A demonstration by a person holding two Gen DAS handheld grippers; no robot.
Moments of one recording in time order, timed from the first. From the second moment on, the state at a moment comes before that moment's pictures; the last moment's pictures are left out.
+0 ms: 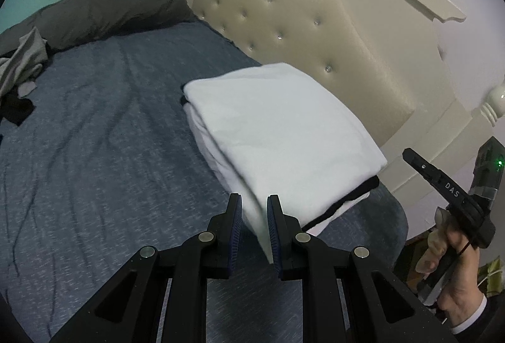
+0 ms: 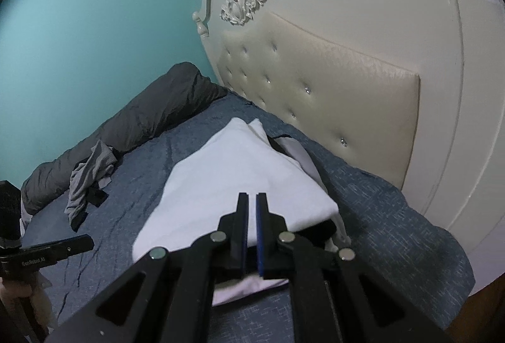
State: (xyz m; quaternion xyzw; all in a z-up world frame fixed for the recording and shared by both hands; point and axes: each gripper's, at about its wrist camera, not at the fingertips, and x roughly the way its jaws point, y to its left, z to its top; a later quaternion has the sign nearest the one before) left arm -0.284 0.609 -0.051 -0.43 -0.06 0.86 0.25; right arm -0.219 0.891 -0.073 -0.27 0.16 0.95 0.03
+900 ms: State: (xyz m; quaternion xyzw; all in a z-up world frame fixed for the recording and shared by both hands) left arm -0.213 0.590 0.012 -0.39 -0.05 0.88 0.27; right arm -0.146 0.836 -0.021 -0.26 0.16 0.95 0.05
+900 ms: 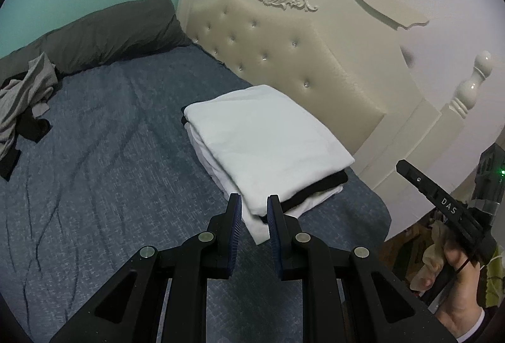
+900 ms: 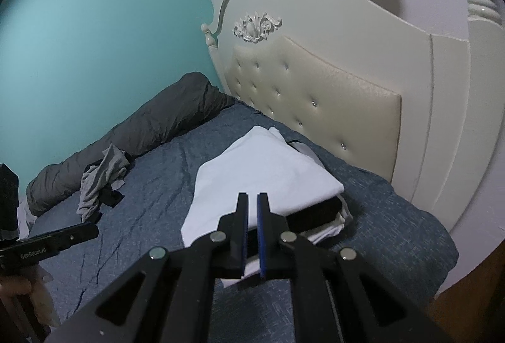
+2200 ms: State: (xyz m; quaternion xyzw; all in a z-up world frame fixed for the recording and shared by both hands) left arm -0.110 0.553 0.067 -0.34 0.00 0.89 0.30; right arm -0.020 0.750 0.028 -0.24 0.15 0.96 0.09
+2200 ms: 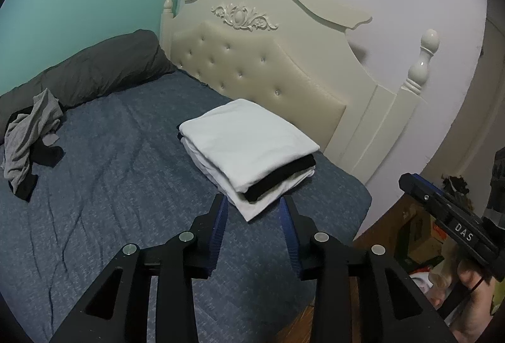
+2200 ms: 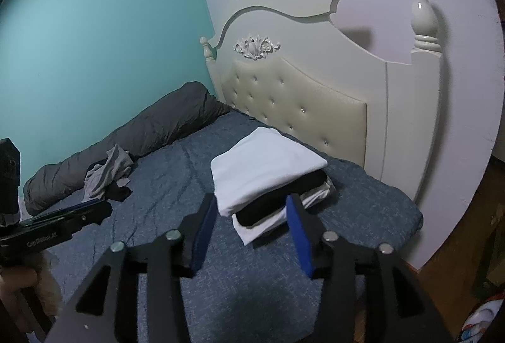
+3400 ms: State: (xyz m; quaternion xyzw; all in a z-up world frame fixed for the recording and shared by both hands) left arm -0.050 0.516 0.078 -0.31 0.02 0.90 0.30; right arm 0.044 0.700 0.032 -0.24 0.13 0.95 0.13
